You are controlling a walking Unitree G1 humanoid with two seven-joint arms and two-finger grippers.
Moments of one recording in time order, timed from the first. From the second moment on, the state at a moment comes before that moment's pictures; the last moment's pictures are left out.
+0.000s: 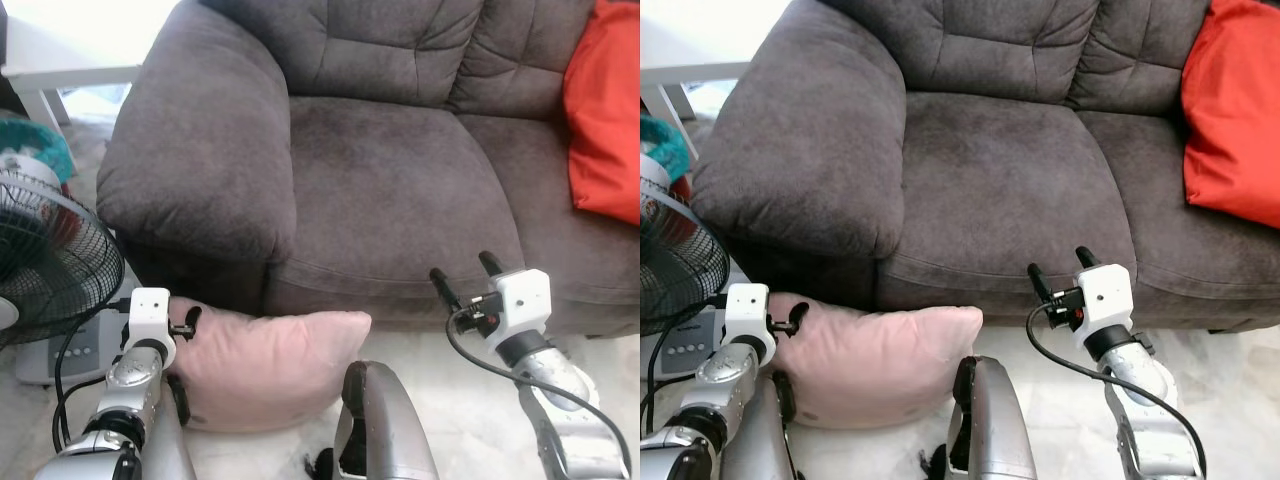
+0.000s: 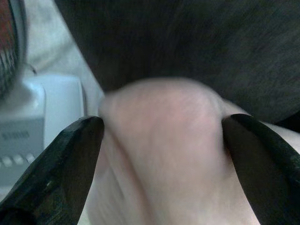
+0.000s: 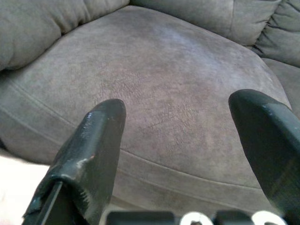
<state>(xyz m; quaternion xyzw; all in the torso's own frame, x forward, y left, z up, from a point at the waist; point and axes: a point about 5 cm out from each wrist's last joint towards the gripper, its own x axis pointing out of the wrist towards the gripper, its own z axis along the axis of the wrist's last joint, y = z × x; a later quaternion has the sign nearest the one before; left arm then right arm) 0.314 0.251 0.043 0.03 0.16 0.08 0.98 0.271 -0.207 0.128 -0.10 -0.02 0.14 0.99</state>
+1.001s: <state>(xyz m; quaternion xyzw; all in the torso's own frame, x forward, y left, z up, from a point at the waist) 0.314 0.268 0.041 -0.02 0.22 0.14 0.96 0.274 -0.213 0.149 -0.12 0.00 0.17 0.98</state>
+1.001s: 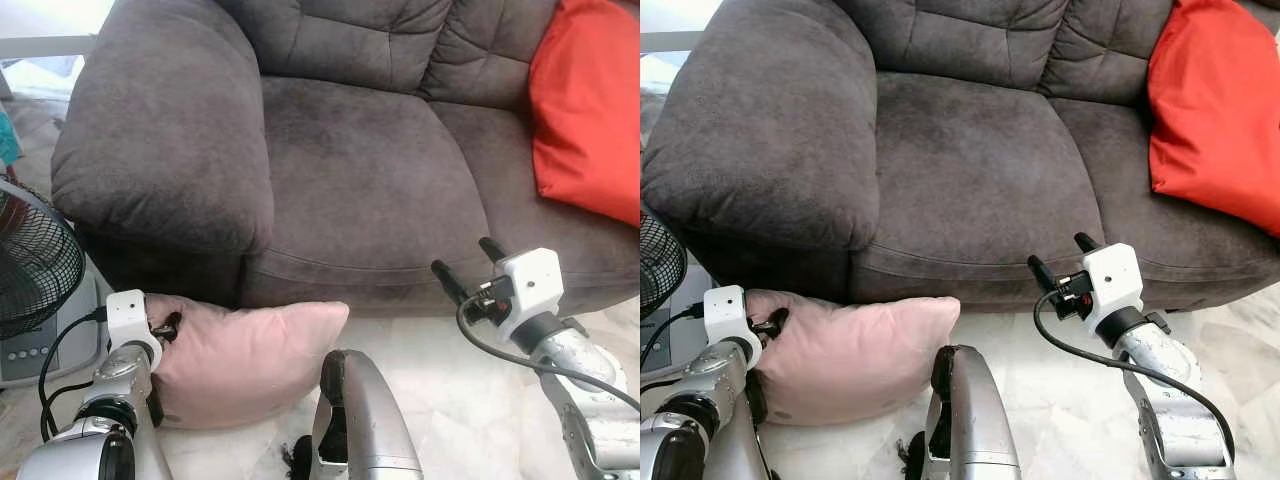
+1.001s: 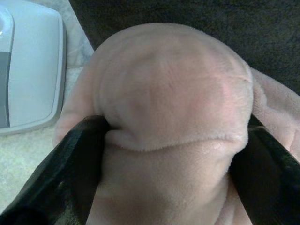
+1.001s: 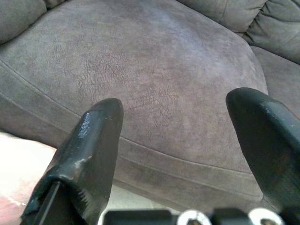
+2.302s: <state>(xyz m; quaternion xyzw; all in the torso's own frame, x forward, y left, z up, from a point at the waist) 0.315 0.268 0.043 0.01 0.22 0.13 0.97 0.283 -0.209 0.151 -0.11 -0.03 0.15 0.98</state>
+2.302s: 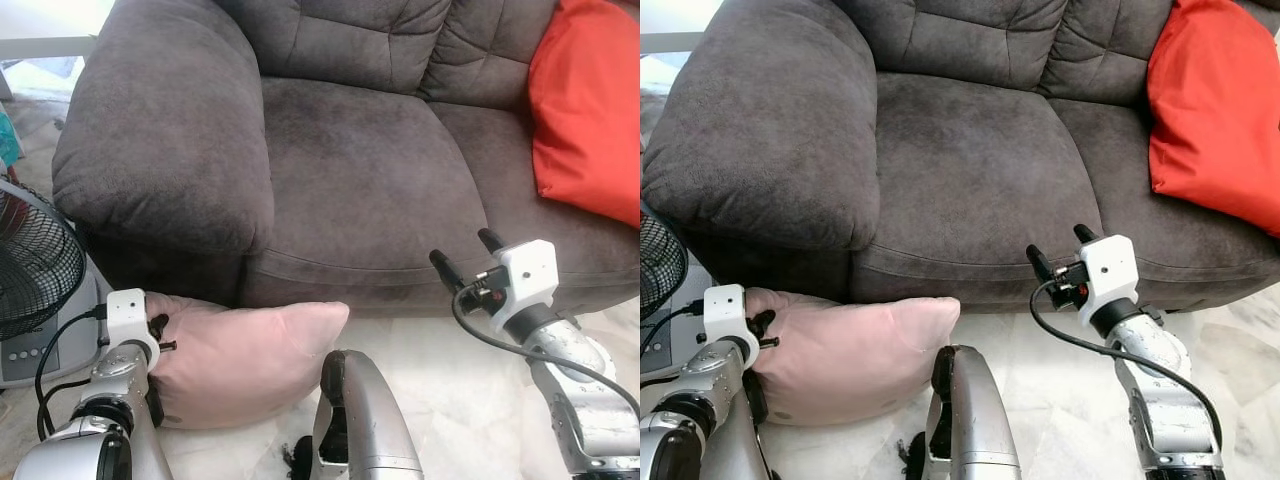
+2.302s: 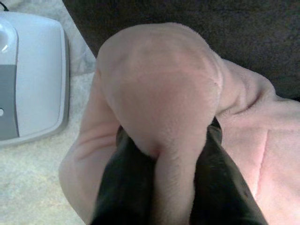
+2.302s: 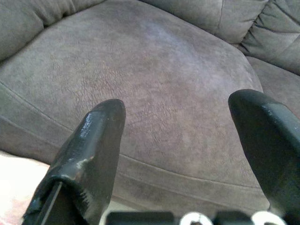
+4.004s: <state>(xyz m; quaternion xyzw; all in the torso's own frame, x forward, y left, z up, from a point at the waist) 0.302 0.226 0.038 0.01 0.10 0.10 0.99 0.297 -0.186 0.114 -0.04 -0.01 0.11 0.99</state>
